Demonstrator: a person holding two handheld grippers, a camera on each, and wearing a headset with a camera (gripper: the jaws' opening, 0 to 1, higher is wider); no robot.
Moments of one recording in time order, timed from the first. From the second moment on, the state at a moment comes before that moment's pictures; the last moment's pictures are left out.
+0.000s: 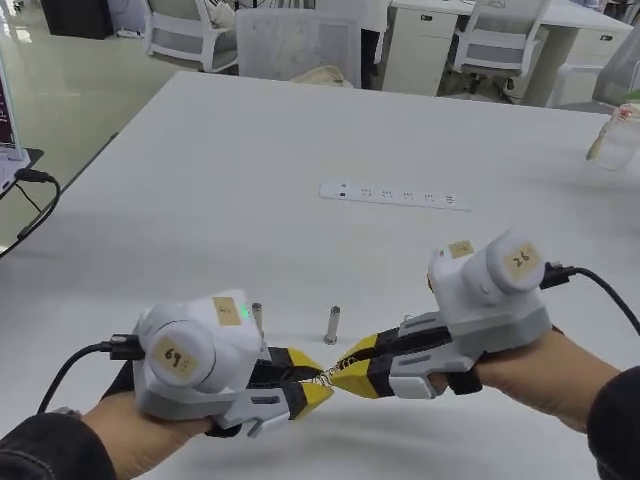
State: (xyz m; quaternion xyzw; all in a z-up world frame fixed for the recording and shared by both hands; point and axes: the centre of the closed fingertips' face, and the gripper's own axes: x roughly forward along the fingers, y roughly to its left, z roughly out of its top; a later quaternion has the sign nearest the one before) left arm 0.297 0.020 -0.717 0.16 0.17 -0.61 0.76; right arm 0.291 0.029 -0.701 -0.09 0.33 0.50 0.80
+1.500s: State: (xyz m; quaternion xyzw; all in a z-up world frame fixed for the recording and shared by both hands) left arm 0.294 0.016 -0.720 0.15 0.17 -0.62 0.75; right arm 0.288 0.032 -0.699 -0.19 0.40 0.49 0.75
